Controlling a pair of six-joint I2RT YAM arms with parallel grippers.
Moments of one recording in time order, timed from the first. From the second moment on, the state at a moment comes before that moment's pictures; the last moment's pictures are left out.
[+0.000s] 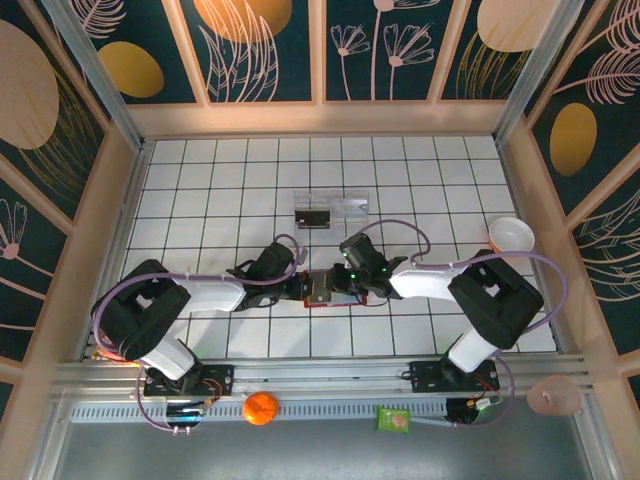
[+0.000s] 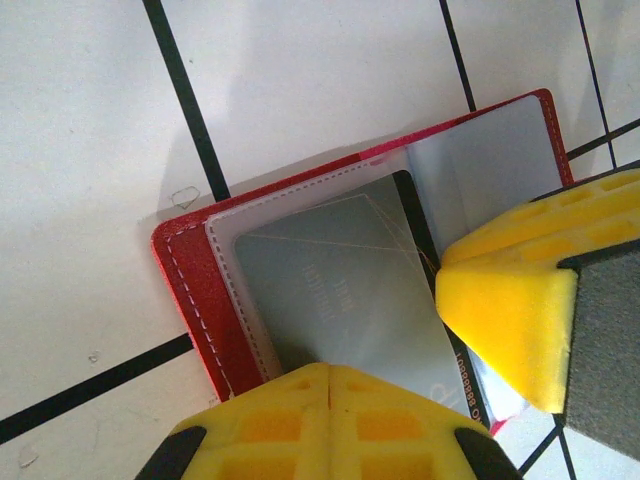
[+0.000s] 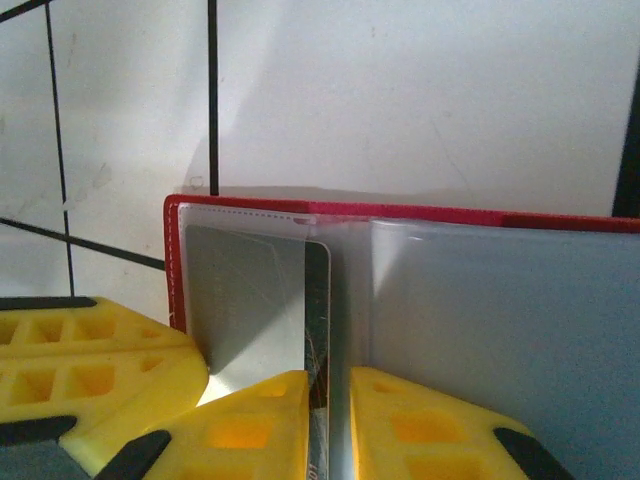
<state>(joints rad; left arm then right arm) -0.77 1.58 0.55 0.18 0.24 -0.66 0.81 1.60 0.66 0.02 -0.22 0.86</state>
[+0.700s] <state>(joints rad) -0.77 1.58 0.56 0.18 0.25 -0.66 0.79 1.50 0.58 0.06 -0.23 0.89</state>
